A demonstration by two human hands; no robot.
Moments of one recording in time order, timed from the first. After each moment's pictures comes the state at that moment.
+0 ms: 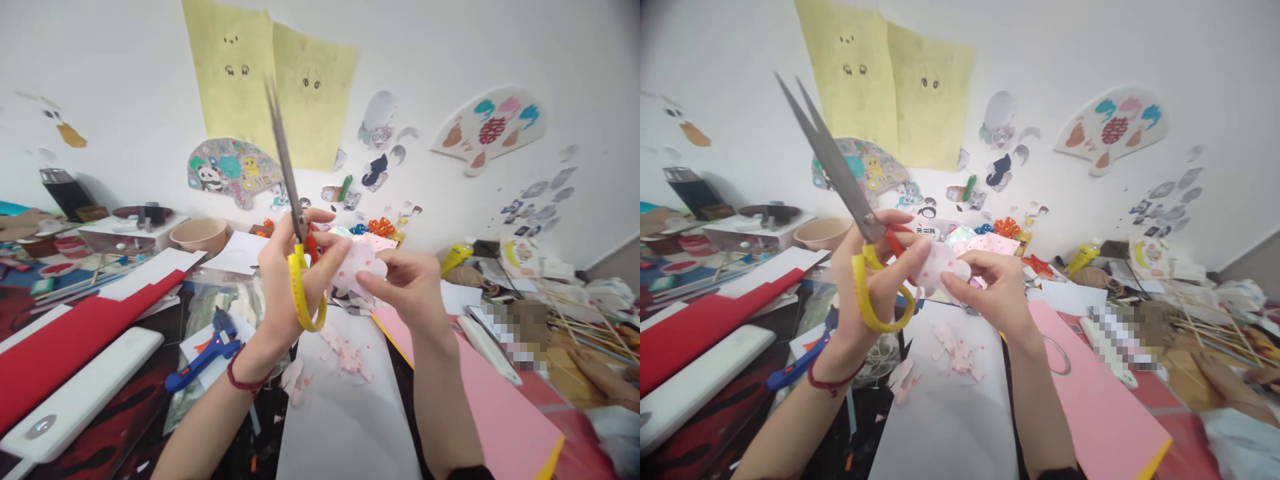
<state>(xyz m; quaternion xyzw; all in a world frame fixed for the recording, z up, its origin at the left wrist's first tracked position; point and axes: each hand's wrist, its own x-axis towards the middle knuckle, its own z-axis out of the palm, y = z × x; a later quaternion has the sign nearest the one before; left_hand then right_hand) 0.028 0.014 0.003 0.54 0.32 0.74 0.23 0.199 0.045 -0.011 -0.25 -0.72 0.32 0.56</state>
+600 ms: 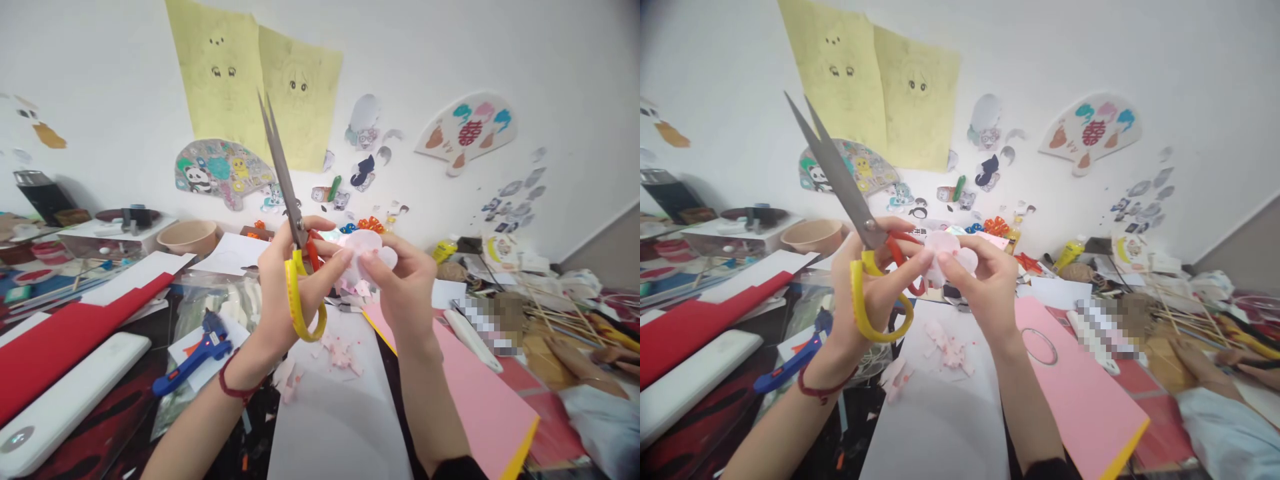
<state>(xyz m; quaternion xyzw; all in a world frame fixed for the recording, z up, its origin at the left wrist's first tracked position) 0.040 0.003 0.002 0.56 0.29 0.72 0.28 0.186 0.033 -0.007 -0.25 -0.62 0.28 0.69</state>
